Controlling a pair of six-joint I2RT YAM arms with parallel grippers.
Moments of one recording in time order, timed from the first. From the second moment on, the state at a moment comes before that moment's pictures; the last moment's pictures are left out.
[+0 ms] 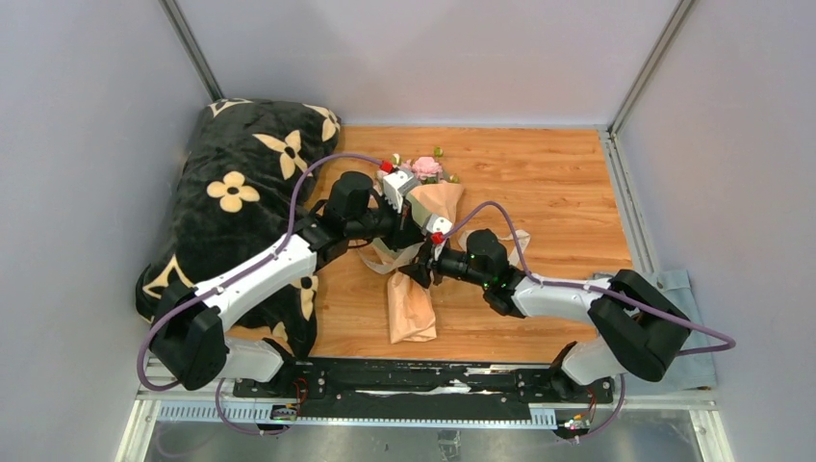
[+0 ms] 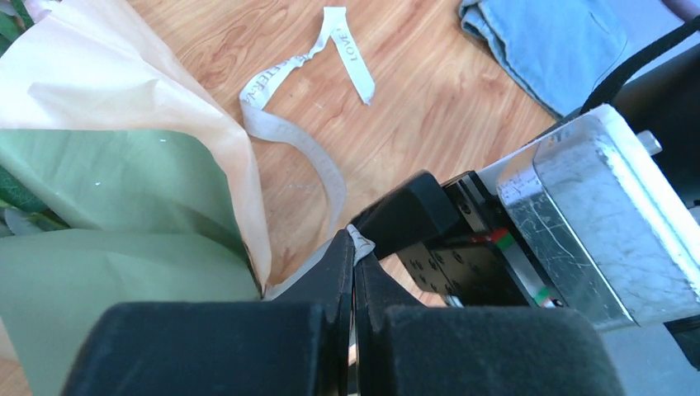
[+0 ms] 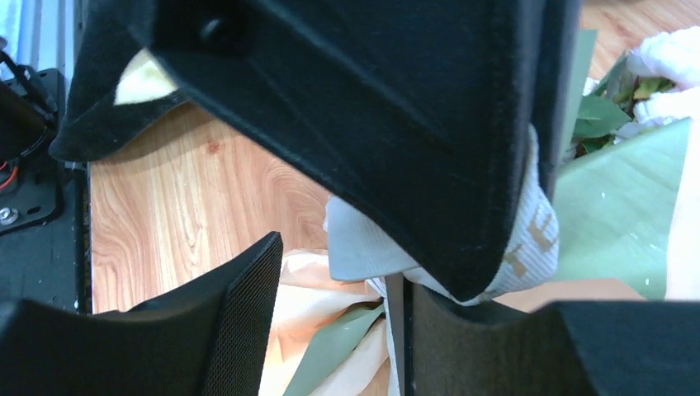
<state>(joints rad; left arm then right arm) -0.65 1.33 0.97 -0.10 0.50 -0.16 0.83 1.41 0.53 0.73 -0.39 -0.06</state>
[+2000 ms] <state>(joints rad) -0.55 1.41 0.94 -0.25 0.85 0.47 0.71 1.48 0.63 0.44 -0.82 -0.67</state>
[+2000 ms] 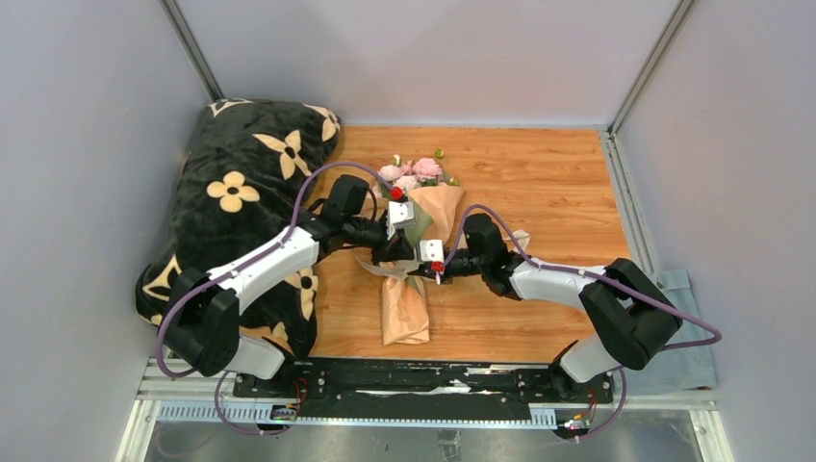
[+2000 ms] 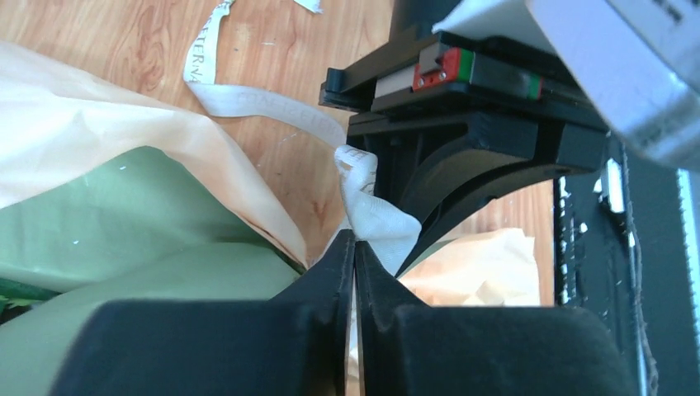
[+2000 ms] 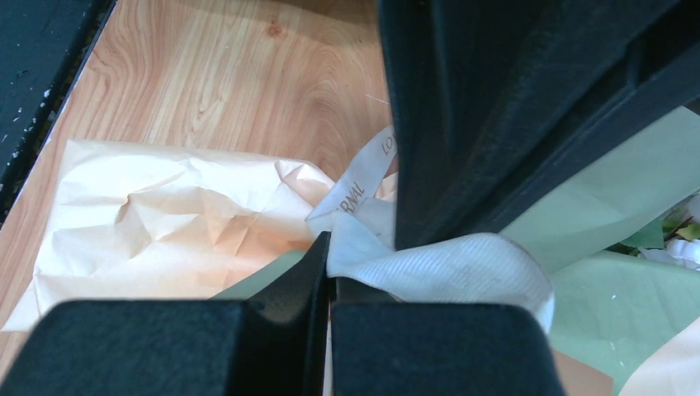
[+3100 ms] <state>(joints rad) -0.54 1.45 1.00 -0.30 0.90 0.51 0.71 1.47 0.67 0.35 -0.78 -0.79</state>
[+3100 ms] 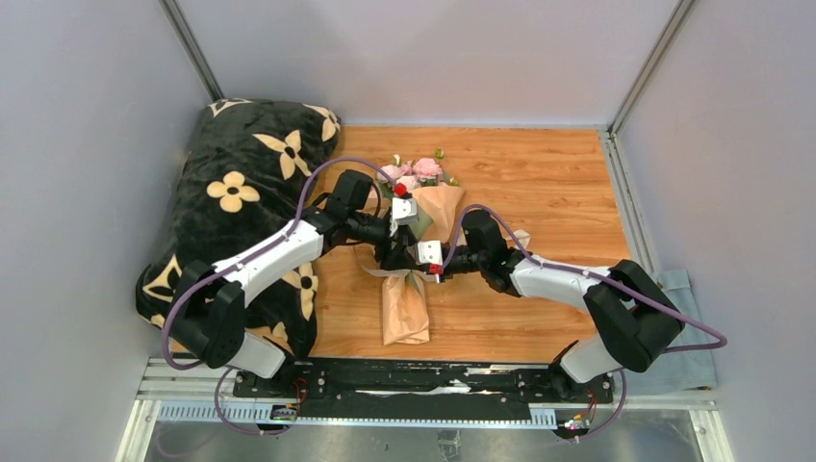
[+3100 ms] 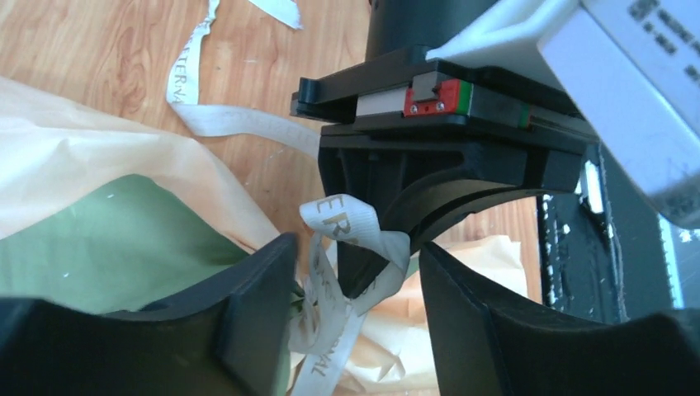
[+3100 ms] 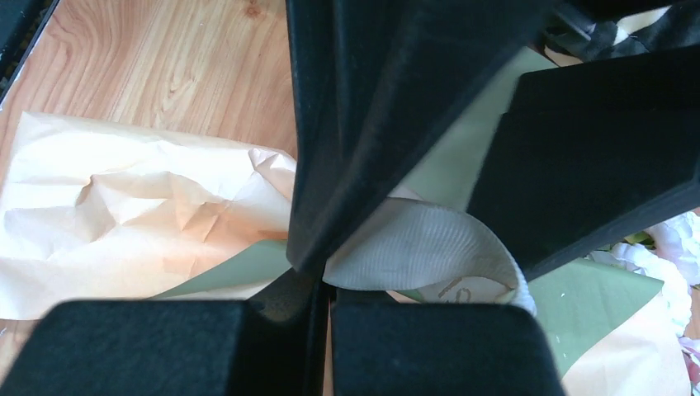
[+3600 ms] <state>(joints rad) -0.55 1.46 0.99 -0.28 0.93 0.49 0.70 1.47 0.67 0.33 -0.77 -0.80</state>
